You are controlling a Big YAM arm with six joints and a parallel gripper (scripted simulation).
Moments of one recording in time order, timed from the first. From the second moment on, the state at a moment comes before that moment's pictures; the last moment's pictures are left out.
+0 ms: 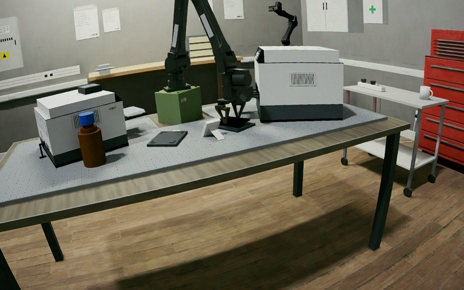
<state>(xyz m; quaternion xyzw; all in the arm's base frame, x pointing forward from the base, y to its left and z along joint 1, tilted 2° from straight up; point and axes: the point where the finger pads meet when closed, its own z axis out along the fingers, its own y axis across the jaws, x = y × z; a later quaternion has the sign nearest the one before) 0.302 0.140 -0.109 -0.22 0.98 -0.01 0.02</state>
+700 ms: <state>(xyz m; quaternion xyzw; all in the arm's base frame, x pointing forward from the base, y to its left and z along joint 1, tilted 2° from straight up) 0.302 0.140 -0.110 -0.22 0.98 -0.01 0.02</state>
